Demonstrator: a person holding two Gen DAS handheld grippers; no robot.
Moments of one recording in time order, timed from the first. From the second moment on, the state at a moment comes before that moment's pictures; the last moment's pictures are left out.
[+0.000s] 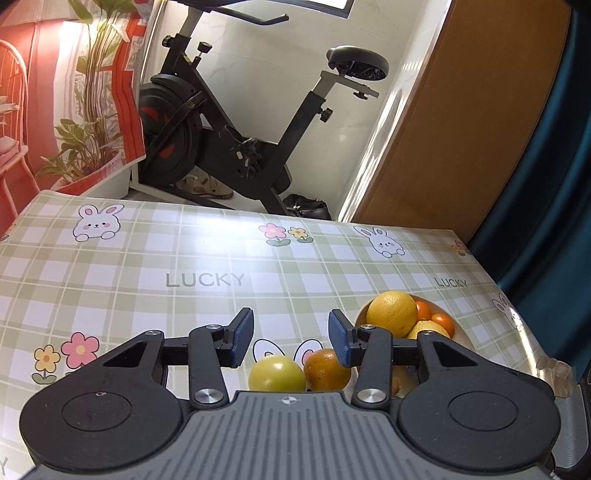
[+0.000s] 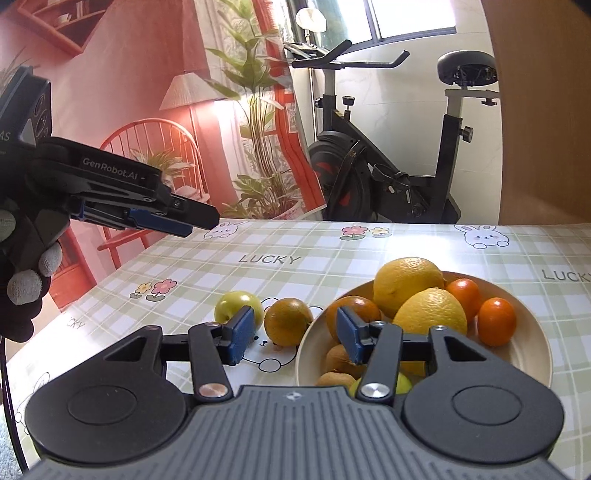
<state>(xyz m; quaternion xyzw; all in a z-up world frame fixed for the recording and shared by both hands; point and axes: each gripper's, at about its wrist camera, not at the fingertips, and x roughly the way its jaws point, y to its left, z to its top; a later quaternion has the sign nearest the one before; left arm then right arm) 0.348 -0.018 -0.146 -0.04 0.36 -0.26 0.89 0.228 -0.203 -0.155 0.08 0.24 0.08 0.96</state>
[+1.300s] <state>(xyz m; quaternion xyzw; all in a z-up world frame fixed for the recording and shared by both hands) 0.368 -0.068 -0.199 -0.03 0.44 -0.33 0.84 0.210 -0.200 -0.172 0.10 0.28 0.06 0.95</state>
